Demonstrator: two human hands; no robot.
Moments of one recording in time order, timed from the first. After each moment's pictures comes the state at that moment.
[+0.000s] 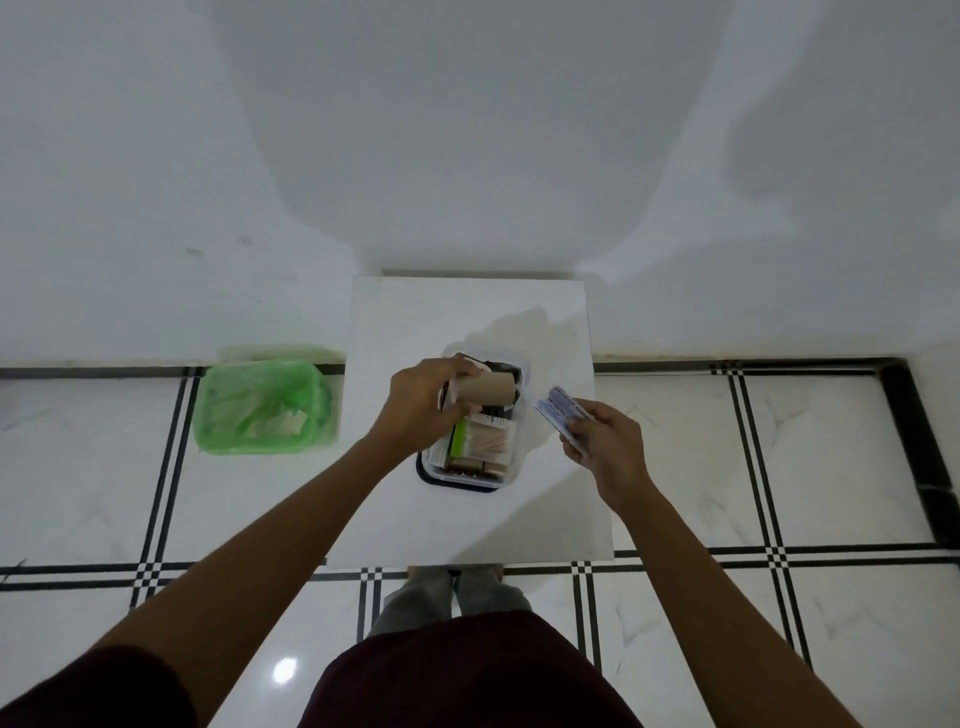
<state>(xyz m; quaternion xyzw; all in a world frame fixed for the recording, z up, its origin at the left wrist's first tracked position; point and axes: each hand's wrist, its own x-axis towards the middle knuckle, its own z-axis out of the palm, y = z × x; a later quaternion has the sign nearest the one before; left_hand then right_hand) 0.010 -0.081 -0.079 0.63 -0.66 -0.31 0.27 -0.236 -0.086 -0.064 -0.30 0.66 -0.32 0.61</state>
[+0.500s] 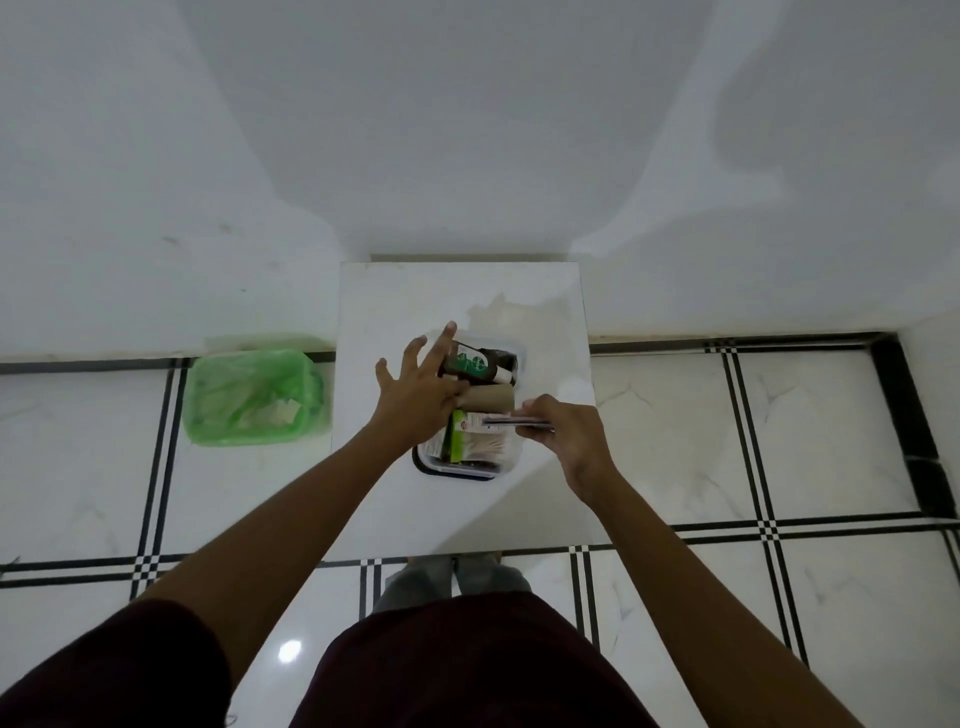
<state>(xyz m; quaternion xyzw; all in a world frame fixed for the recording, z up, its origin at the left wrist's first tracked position) 0.007 -0.086 -0.102 0.64 -0.75 -0.17 0.00 -0.199 -0.081 -0.059 -0.26 0.63 -0.32 0.66</state>
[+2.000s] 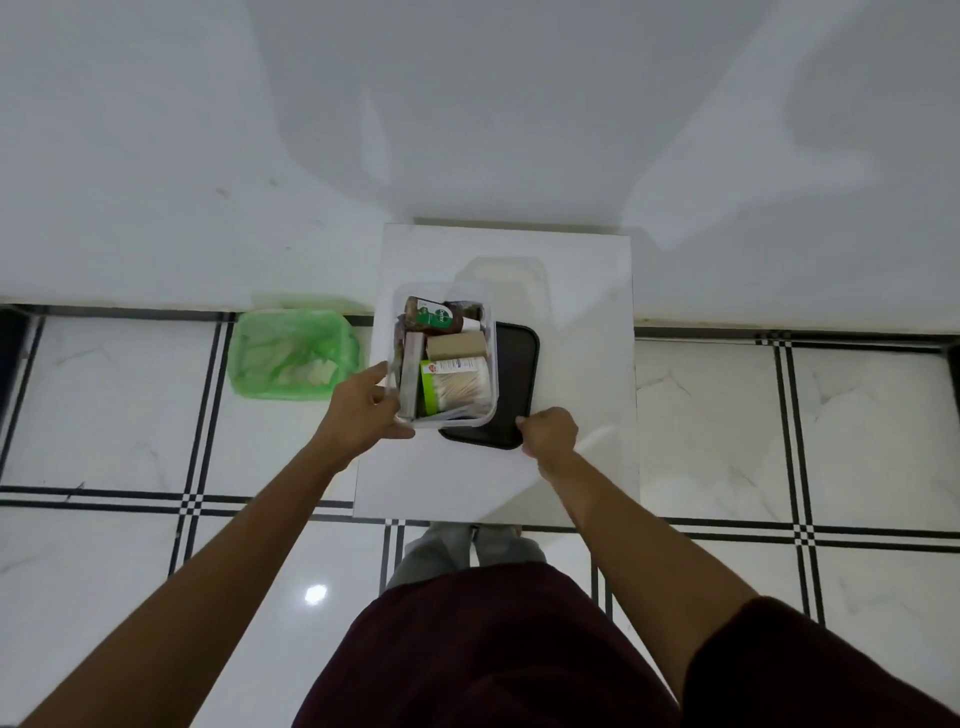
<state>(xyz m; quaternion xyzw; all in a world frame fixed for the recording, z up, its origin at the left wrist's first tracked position) 0.068 -0.015 -0.075 0.74 -0.30 -0.53 0.29 -0.155 -0.068 -0.174 -0.40 0.76 -0.05 0.51</state>
